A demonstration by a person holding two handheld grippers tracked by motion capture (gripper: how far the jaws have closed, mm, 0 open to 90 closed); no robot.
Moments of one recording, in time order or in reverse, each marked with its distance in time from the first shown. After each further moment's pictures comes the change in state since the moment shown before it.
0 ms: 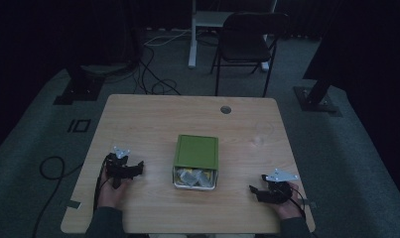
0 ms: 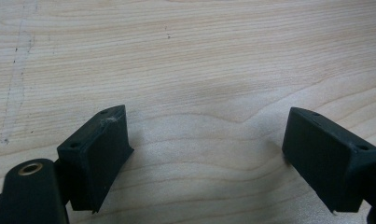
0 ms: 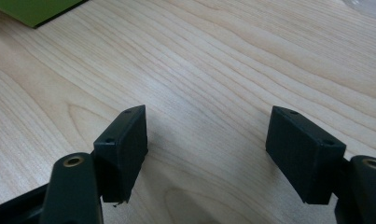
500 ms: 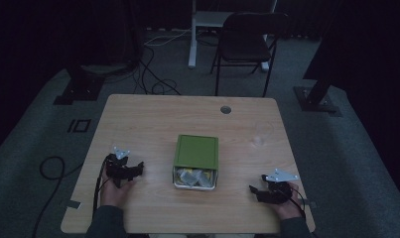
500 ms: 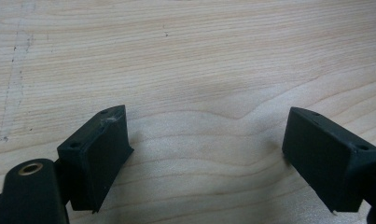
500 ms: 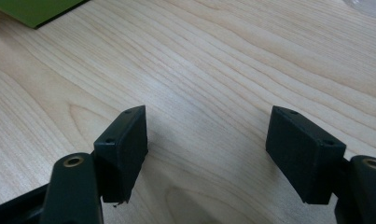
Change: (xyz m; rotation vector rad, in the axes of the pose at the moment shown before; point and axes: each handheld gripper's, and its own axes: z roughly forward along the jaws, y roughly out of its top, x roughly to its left) left arm 0.000 -0.002 -0.001 -0.002 -0.006 0.004; right arm 0.000 0.000 0.000 0.000 0.000 0.002
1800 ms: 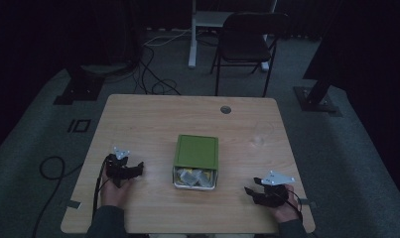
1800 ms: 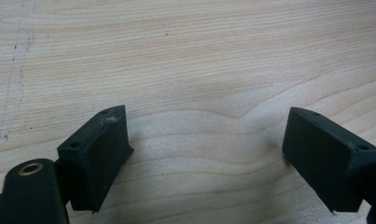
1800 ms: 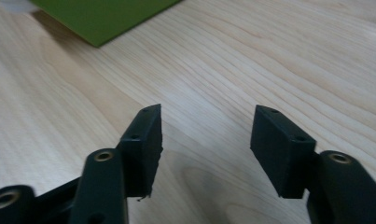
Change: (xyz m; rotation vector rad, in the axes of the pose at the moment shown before) left arm 0.000 0.000 -0.001 0.002 0.001 0.000; right arm 0.025 0.014 -0.011 -0.027 0.064 -0.050
